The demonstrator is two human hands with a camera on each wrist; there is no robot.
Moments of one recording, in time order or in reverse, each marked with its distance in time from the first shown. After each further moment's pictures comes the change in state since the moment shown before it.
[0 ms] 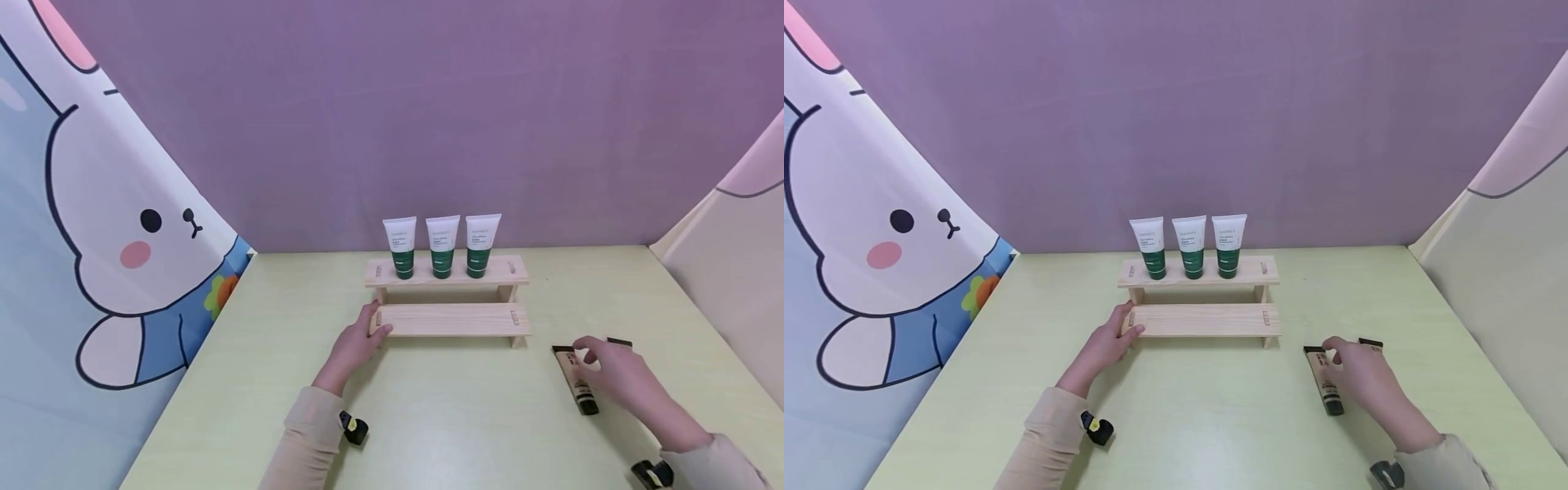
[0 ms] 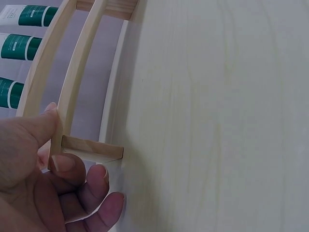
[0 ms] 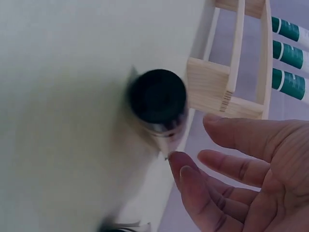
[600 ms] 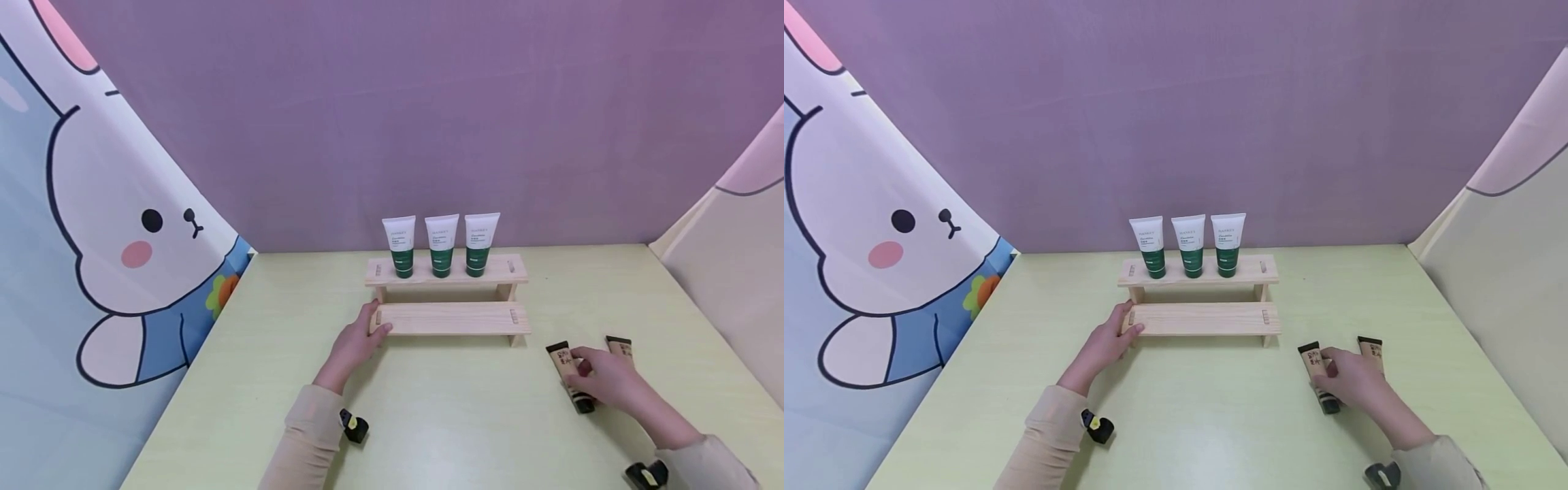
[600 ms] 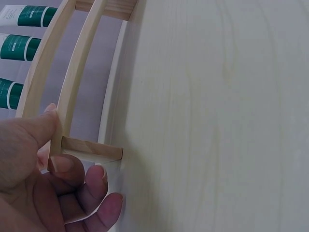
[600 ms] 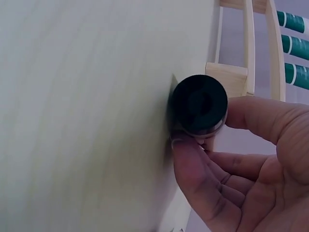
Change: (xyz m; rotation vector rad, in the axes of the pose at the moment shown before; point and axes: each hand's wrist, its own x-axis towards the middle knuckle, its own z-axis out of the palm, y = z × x) left_hand -0.002 0.003 -0.001 0.004 0.011 -0.003; right_hand 0.000 0.004 0.014 0.087 -0.103 0.034
